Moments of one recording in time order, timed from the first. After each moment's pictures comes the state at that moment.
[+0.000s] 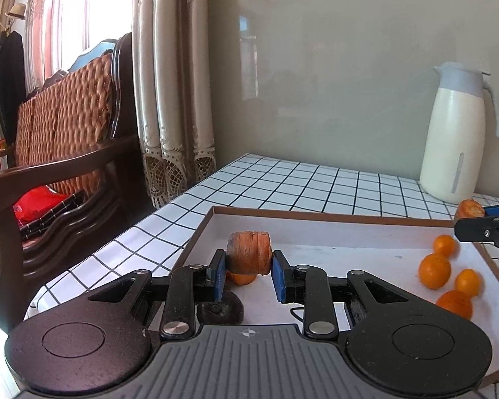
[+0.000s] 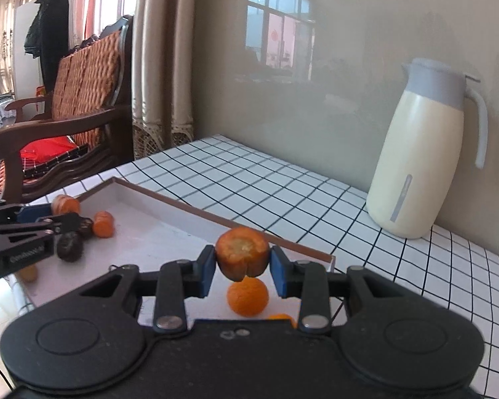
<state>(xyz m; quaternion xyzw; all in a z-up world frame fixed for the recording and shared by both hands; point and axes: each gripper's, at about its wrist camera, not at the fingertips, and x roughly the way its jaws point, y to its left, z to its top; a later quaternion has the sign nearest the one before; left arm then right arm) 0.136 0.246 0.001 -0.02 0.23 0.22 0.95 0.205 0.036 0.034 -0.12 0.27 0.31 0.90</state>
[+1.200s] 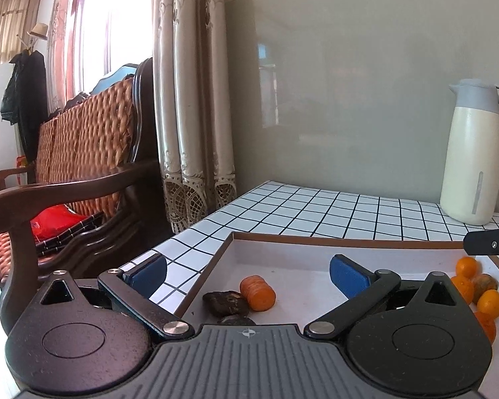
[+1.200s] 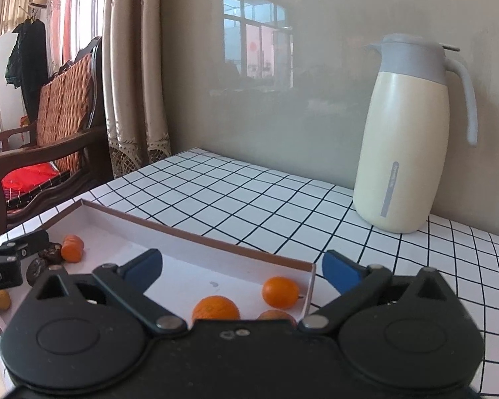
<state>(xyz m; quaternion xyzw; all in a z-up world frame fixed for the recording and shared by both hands) 0.133 0.244 -0.003 -0.01 0.18 0.26 0.95 0.235 0.020 0.018 -0.07 0.26 0.30 0.92</state>
